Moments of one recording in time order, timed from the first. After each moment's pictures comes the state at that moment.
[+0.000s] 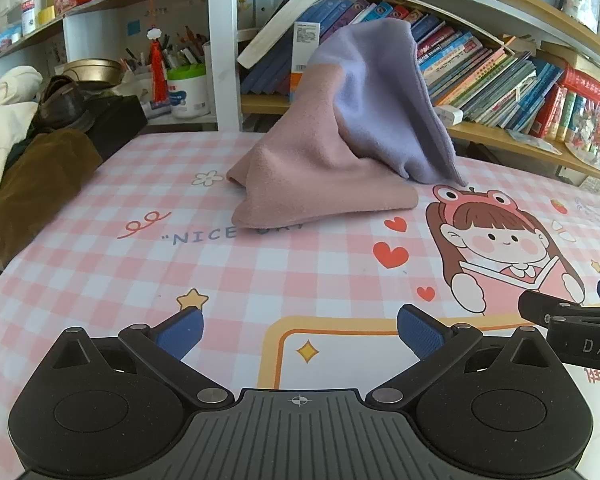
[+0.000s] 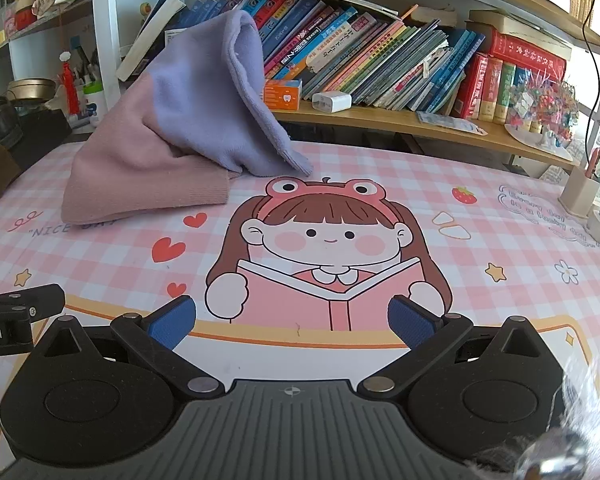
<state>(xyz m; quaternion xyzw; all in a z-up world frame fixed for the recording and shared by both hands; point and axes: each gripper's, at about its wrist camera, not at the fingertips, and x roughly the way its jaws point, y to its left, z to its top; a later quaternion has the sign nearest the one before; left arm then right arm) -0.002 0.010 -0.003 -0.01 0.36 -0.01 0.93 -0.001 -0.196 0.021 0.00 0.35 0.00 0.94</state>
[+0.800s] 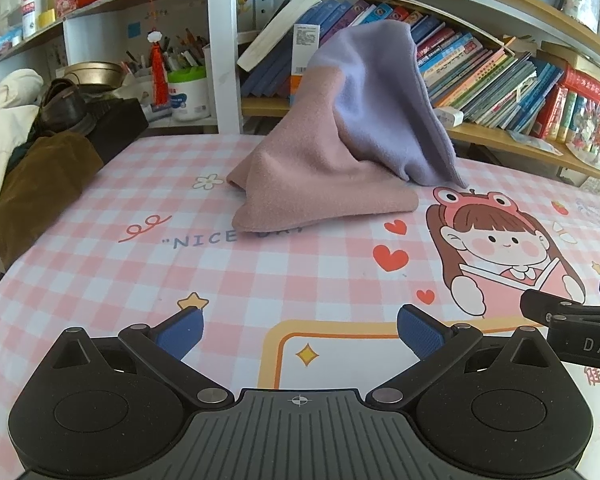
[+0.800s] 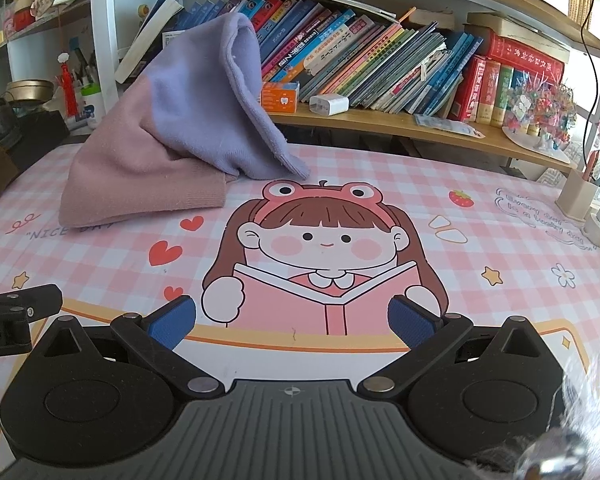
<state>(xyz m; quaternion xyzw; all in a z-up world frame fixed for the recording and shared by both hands) 0.001 0.008 0.001 0.00 0.36 0.00 0.93 -0.001 -0.196 0.022 0.00 0.34 -0.01 0.94</state>
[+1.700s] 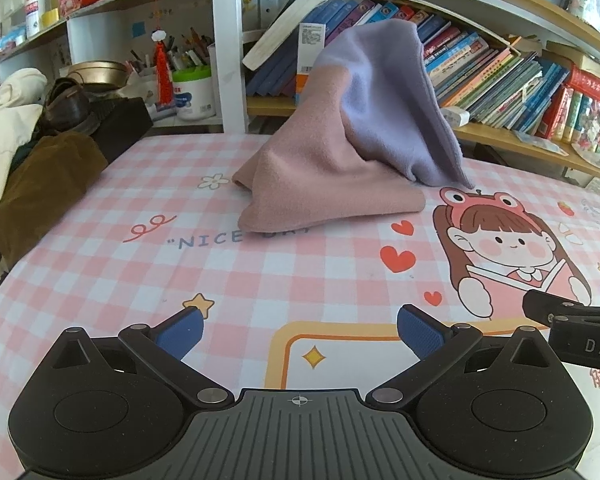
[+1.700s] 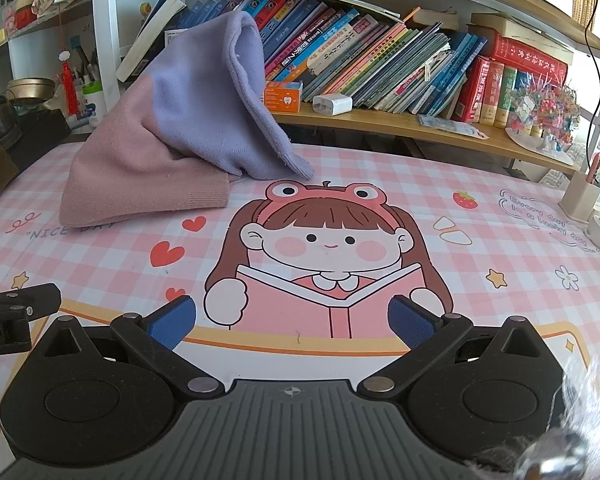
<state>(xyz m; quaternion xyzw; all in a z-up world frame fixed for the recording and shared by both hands) 0.004 0.010 -0.001 0.00 0.37 0.00 0.93 0.003 -0.193 0.019 0.00 0.34 -0.01 0.94</state>
